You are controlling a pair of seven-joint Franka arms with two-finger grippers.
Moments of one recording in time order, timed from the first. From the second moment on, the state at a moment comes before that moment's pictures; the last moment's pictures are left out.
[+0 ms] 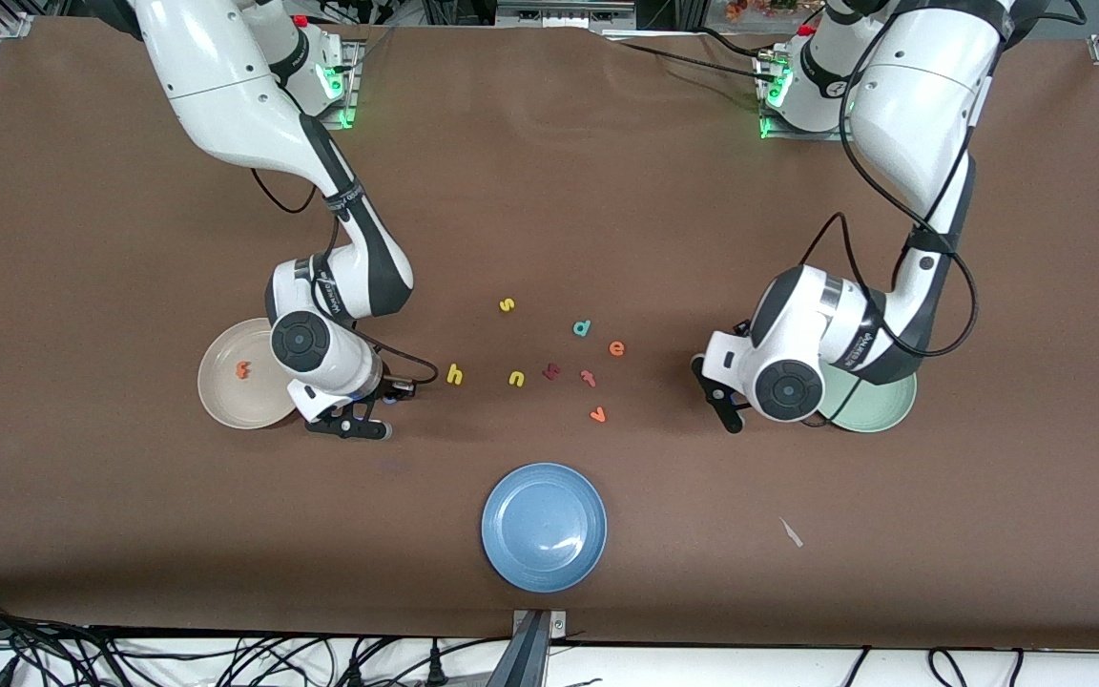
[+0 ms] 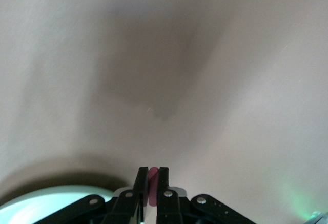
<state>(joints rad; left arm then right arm) -0.22 0.75 -0.12 -1.40 0.14 1.69 0.71 0.45 0.75 -0.09 -1.62 0.14 2.33 0.39</state>
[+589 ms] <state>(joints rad) -0.06 0.75 -0.11 -1.44 0.16 1.70 0.89 0.44 0.75 -0.11 -1.55 0.13 2.25 0.33</state>
